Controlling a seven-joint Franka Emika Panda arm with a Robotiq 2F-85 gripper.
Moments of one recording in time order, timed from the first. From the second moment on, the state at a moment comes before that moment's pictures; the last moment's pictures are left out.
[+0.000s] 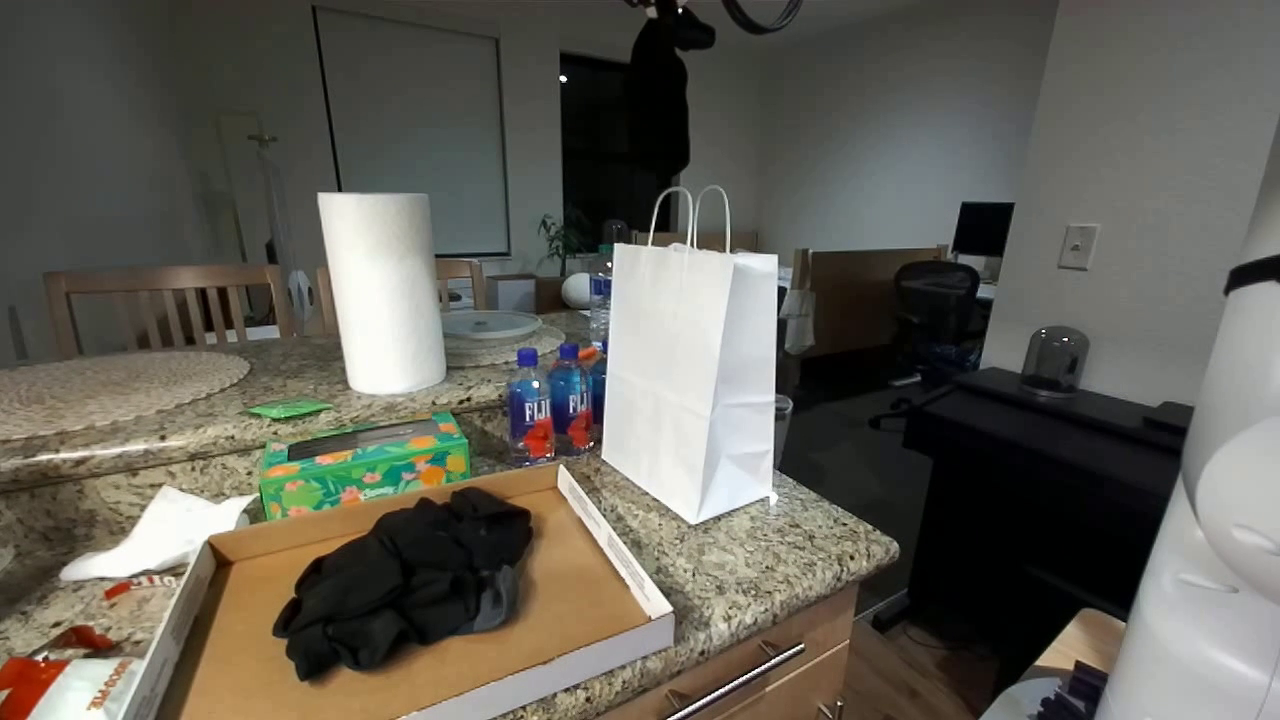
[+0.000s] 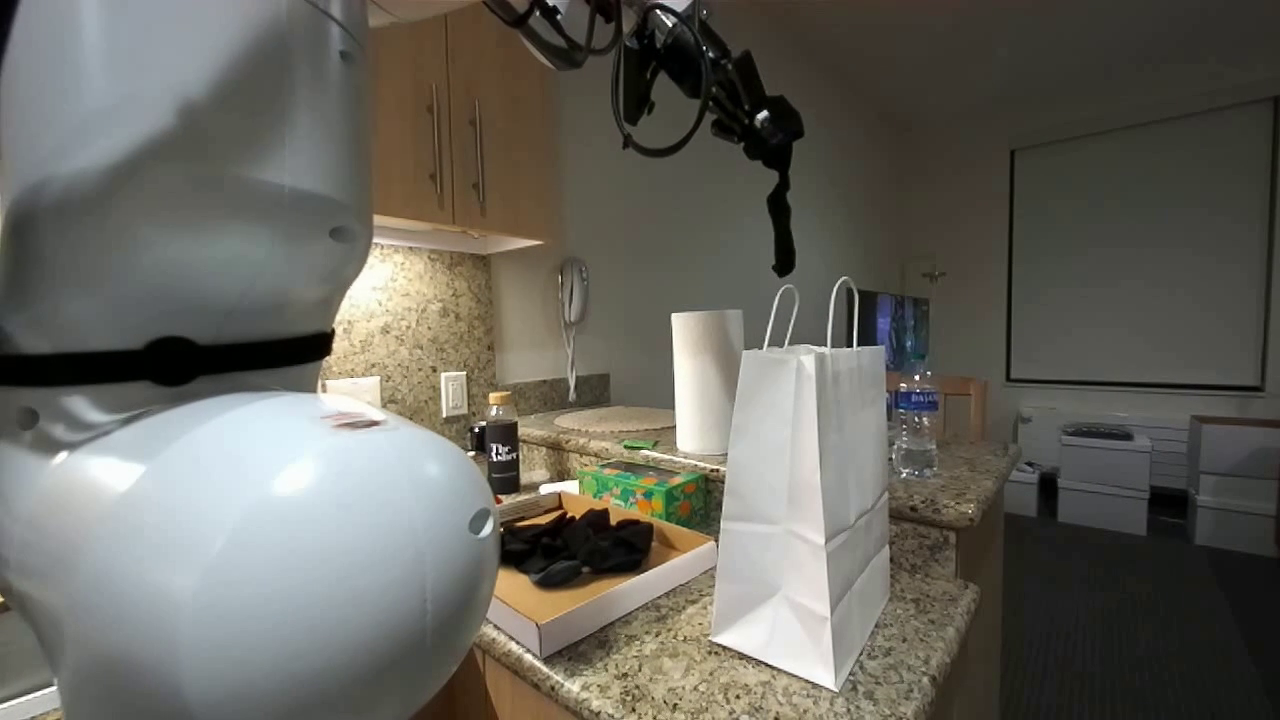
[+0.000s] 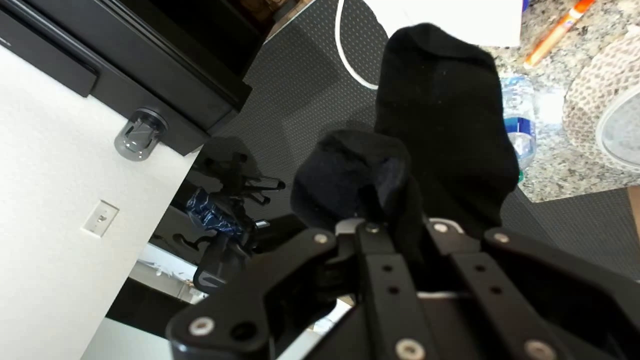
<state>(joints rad) 0.09 0.04 0.26 -1.22 -0.72 1.33 0.96</state>
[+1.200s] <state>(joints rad) 0.08 0.07 0.20 -1.23 -0.70 1.25 0.97</state>
